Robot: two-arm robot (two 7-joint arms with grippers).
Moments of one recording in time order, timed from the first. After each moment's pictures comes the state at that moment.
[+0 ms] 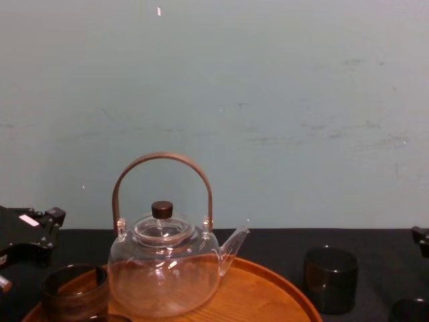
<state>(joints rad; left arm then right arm) -0.20 0.60 0.45 -1.41 -0.25 -0.12 0.03 0.20 0.60 -0.45 -1.41 0.25 -0.12 -0.03</state>
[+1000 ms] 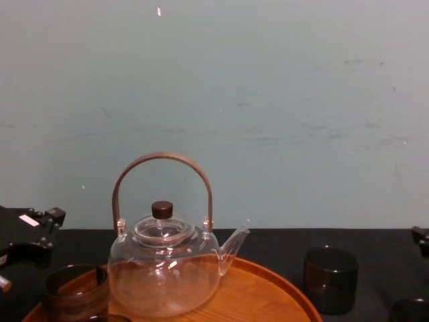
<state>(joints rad) -0.20 0.60 0.45 -1.41 -0.25 -0.12 0.03 0.20 0.60 -0.45 -1.41 0.25 -0.12 -0.03</state>
